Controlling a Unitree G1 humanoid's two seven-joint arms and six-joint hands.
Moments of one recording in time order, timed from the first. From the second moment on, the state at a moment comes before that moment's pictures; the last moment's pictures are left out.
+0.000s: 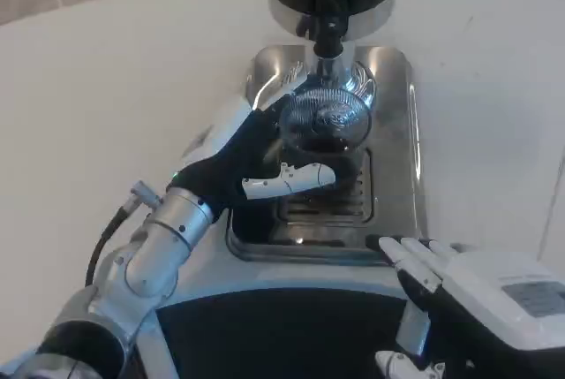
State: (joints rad) left arm -0.94 0.30 -0.22 1.14 0.37 -0.71 0.07; right arm 0.11 0.07 -0.13 -1.03 -1.08 -0.14 1.14
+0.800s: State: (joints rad) left arm -0.92 0.29 -0.24 1.13 0.41 -0.70 0.27; right arm 0.13 0.07 -0.02 -1.03 -1.18 -0.09 1.11
